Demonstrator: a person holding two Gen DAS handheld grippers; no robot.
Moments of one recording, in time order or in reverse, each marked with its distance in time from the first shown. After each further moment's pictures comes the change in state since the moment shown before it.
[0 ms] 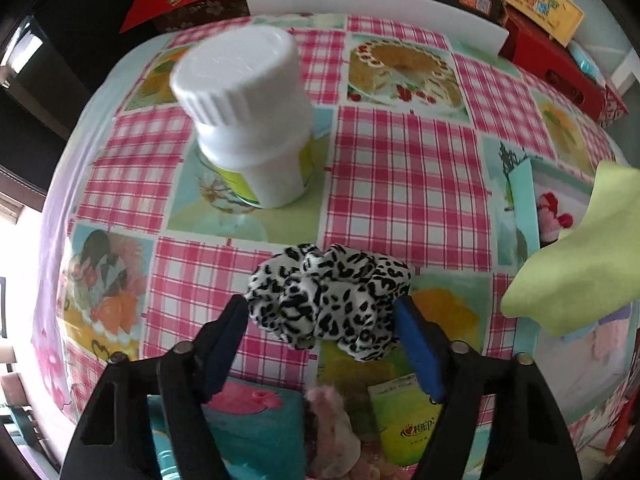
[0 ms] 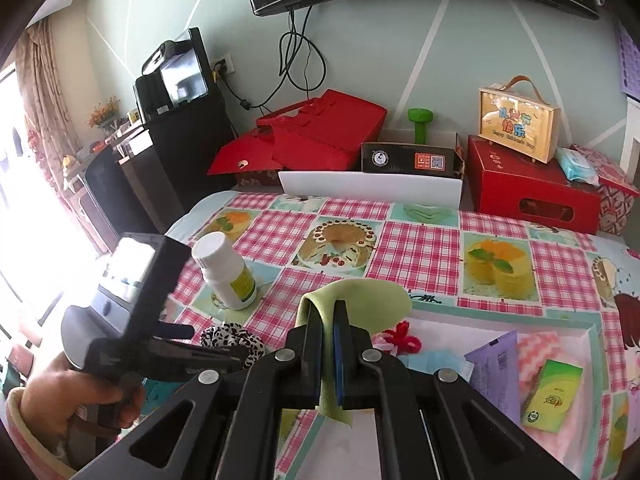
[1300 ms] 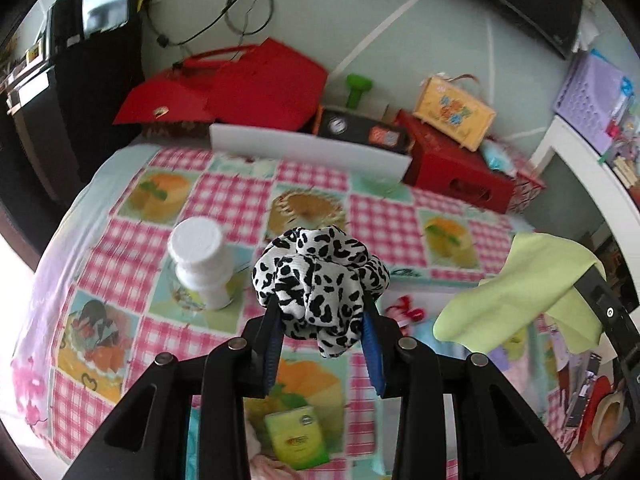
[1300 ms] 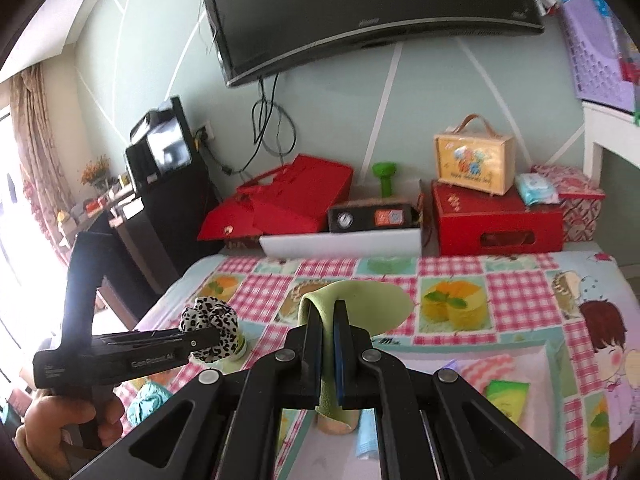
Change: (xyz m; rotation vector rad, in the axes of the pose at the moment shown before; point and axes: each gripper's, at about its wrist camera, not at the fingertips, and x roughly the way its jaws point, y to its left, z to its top) left arm -0.129 -0.033 -0.011 -0.008 -0.423 -0.230; right arm -0.080 -0.037 0.015 0.098 -0.221 -0.051
